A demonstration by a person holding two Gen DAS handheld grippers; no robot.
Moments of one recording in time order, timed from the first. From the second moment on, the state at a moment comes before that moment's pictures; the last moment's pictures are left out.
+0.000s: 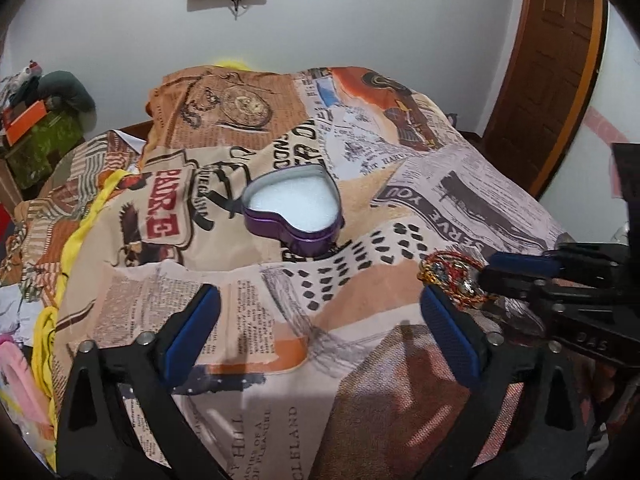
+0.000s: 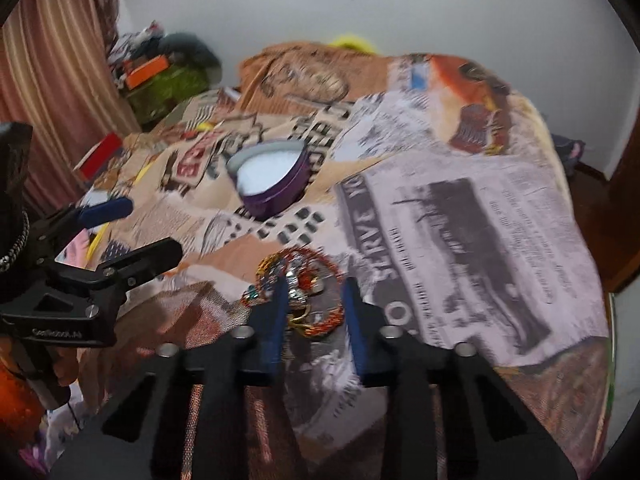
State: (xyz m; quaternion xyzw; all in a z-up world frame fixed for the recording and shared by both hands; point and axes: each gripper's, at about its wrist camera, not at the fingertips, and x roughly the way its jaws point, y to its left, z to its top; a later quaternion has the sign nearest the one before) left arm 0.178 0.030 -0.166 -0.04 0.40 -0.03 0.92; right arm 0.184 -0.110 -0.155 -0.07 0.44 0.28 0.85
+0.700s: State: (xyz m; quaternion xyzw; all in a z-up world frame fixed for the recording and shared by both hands) left arm 0.174 0.009 -0.167 -0.05 0.42 -0.10 0.90; right arm 0.185 -0.103 -0.161 -0.08 0.45 0.30 0.84
